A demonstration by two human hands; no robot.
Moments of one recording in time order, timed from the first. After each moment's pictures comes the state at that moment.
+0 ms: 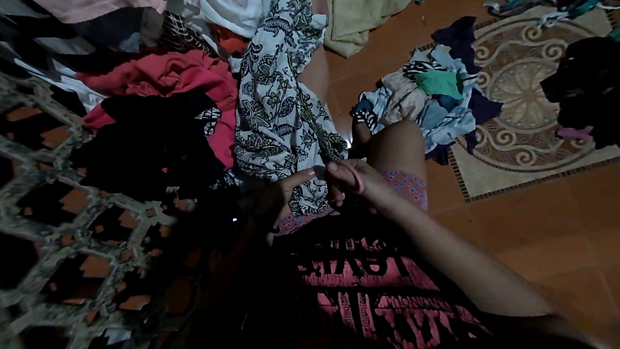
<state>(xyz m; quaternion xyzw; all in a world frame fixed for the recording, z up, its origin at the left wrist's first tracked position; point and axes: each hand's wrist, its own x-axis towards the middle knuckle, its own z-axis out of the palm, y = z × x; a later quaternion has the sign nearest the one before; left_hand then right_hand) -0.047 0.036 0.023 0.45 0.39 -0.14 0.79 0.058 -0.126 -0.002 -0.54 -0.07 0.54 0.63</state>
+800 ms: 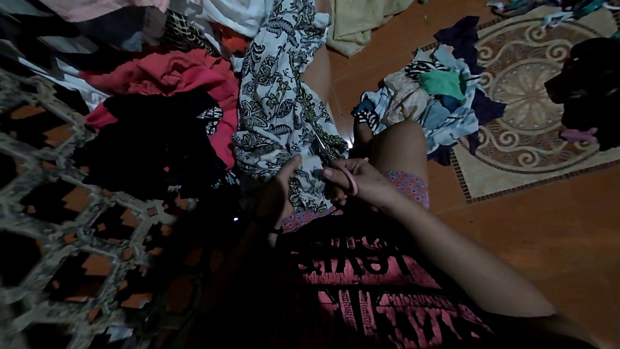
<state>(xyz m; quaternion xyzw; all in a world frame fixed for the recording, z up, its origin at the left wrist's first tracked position) -0.039 0.027 0.031 0.46 0.51 -0.04 0.73 0.062 -0.126 -0.007 -0.57 -0.08 0.55 0.60</state>
